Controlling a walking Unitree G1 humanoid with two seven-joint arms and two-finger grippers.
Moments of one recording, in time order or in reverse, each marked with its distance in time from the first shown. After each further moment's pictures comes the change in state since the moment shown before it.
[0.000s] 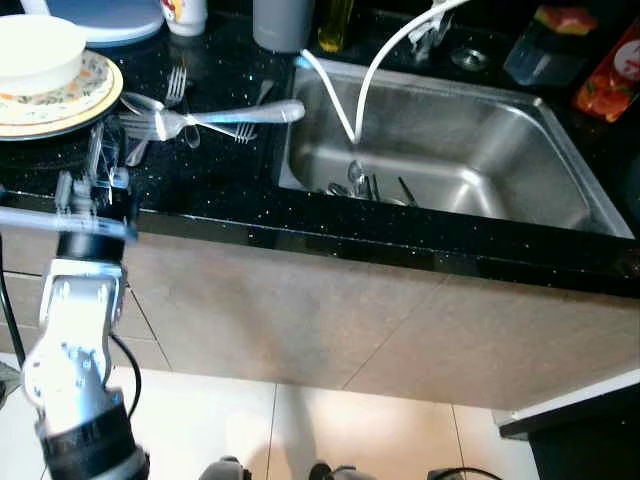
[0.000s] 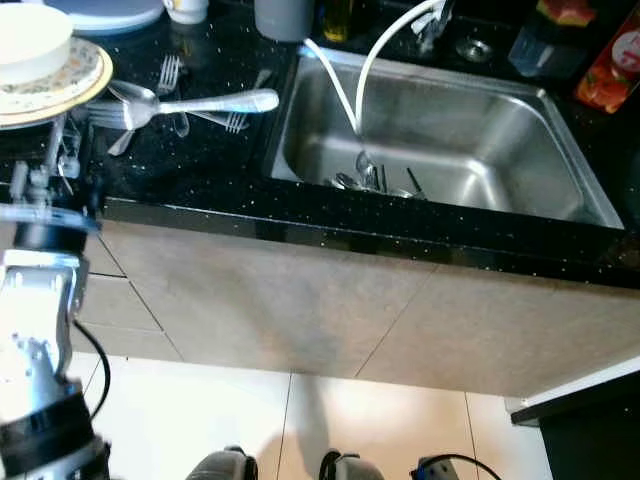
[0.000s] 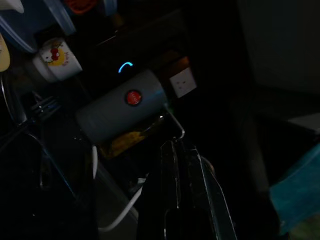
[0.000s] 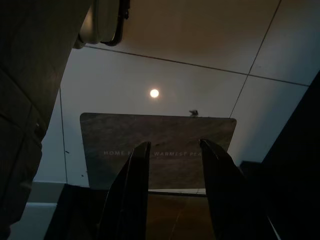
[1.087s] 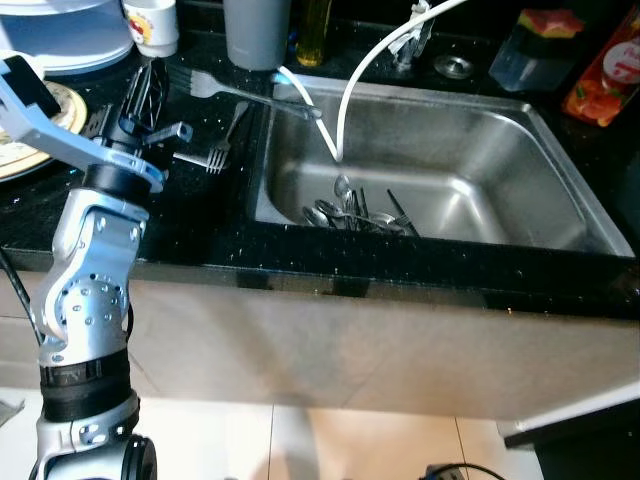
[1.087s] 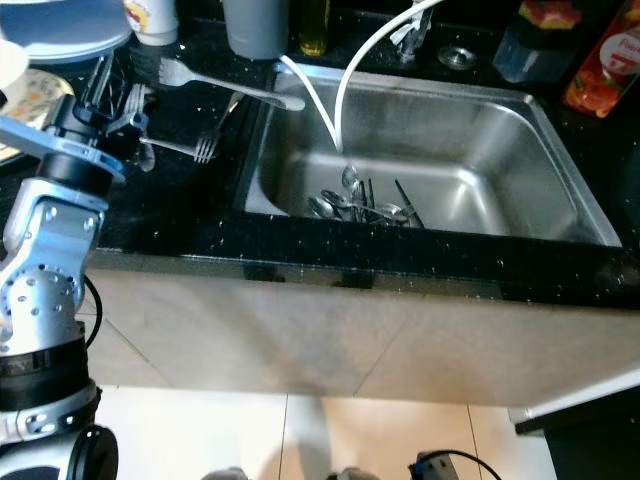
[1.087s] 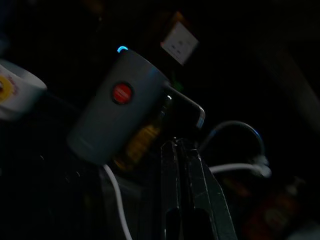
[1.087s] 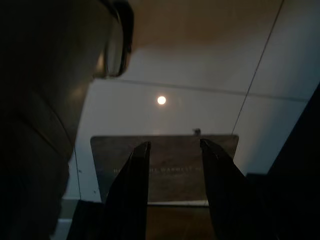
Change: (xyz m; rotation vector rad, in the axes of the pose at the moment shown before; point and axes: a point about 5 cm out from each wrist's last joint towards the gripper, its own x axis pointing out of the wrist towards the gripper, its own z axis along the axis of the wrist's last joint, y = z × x) left arm 0.040 -0.028 -0.014 0.377 0.120 -0.140; right arm 0.002 0.009 0.007 0.045 -0.030 0.013
